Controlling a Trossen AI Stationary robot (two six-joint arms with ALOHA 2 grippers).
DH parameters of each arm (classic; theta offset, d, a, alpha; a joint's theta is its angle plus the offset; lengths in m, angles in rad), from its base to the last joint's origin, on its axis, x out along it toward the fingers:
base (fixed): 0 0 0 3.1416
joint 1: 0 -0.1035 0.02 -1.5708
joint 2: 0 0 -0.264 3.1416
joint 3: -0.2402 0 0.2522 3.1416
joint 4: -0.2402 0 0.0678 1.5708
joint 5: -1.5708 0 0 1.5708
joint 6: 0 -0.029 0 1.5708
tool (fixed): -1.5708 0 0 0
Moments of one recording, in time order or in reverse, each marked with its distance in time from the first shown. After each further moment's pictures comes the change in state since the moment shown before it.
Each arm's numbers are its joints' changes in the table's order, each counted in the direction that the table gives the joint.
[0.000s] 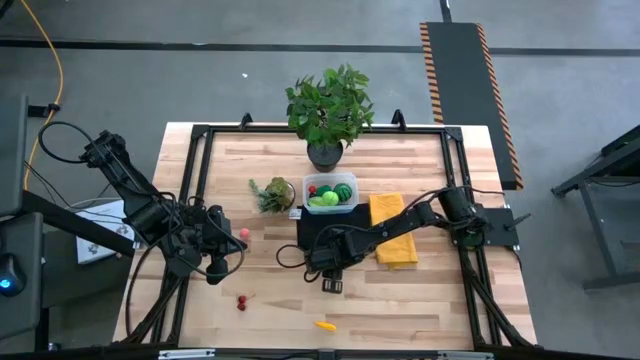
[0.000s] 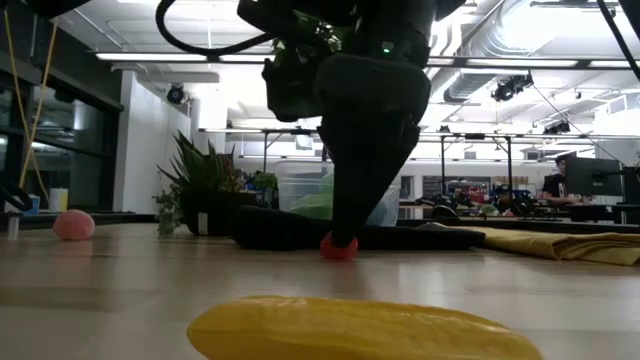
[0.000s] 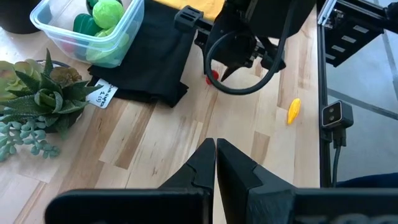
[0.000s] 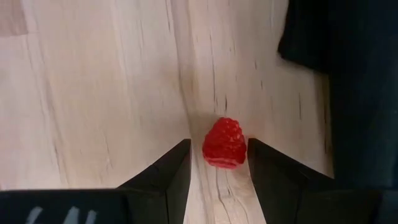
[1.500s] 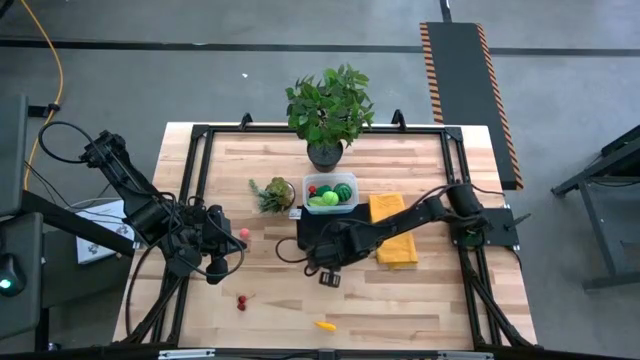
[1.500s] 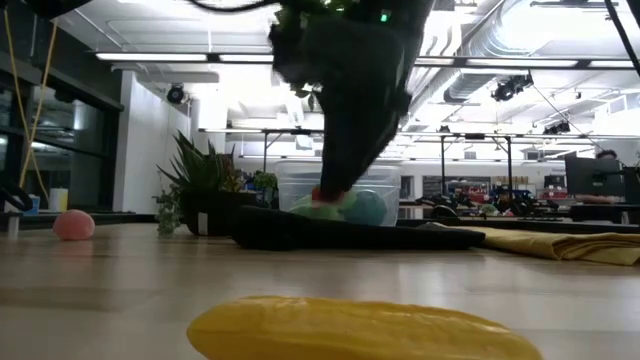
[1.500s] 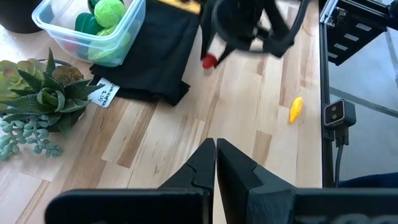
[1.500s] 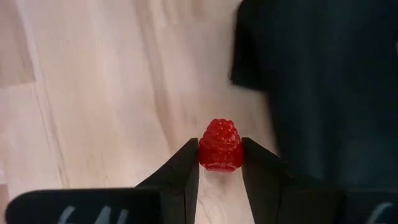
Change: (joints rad) left arm 0.000 0.000 0.000 -0.008 0.001 0.001; right arm 0.000 0.077 -0.002 -0.027 0.114 -0.064
